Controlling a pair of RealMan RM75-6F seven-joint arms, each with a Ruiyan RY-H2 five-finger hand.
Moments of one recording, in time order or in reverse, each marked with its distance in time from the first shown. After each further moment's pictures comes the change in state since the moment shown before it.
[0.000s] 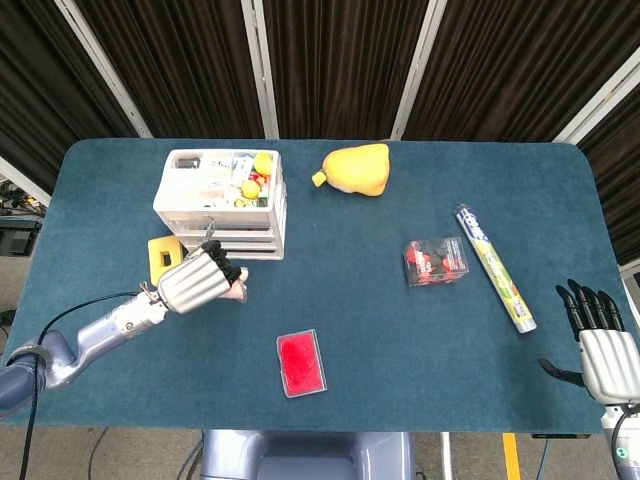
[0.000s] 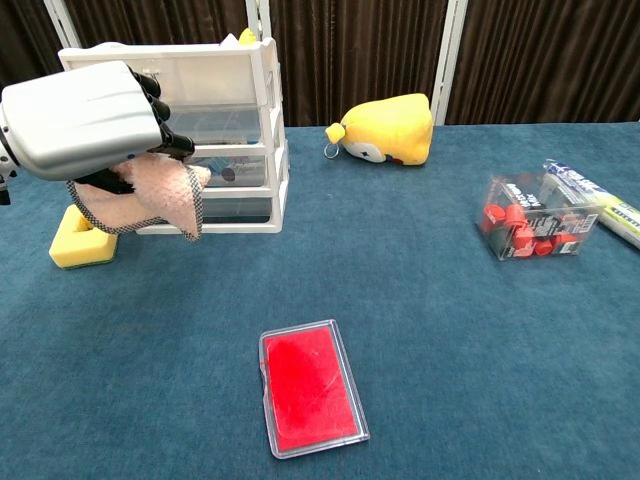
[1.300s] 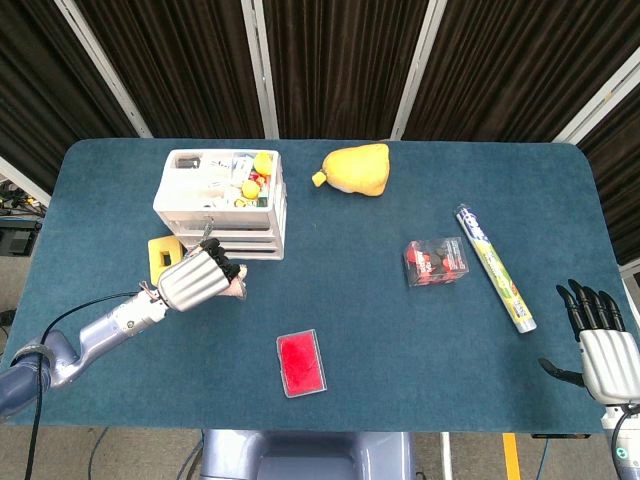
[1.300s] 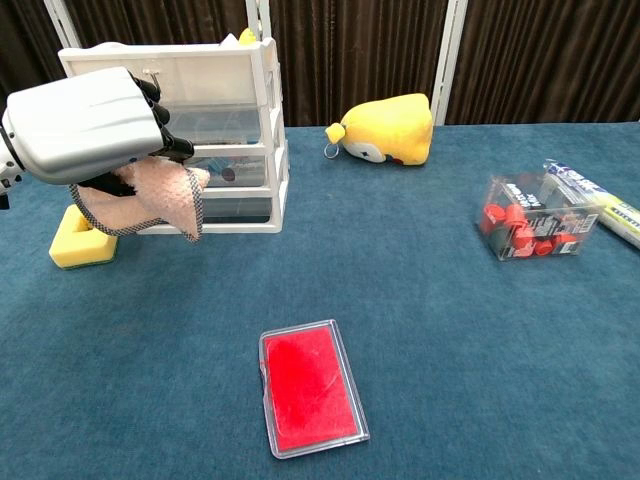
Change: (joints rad) left arm -0.004 -0.038 0.019 0.065 -0.028 0.012 -0.013; right arm -0.002 -0.001 0.000 0.001 -0.003 0.005 -0.002
